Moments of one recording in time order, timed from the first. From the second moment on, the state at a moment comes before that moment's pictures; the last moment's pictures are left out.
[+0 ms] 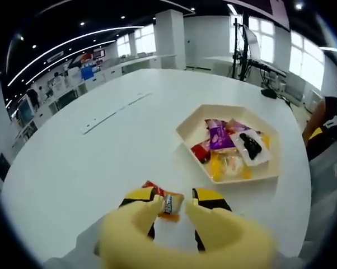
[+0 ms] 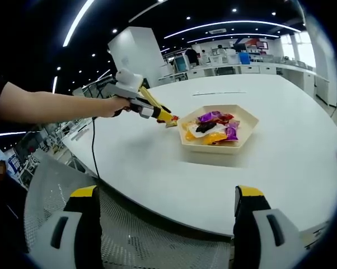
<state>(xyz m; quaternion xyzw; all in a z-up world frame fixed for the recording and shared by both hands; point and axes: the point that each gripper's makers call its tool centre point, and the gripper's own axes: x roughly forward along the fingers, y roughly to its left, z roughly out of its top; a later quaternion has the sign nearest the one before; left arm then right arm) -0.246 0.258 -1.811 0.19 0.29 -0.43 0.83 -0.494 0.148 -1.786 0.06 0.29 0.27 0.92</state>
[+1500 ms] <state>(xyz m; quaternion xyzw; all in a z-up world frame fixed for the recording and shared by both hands) -0.248 0.254 -1.828 0.16 0.33 -0.45 0.81 -0.495 0.150 -1.786 0.06 0.29 0.28 0.91</state>
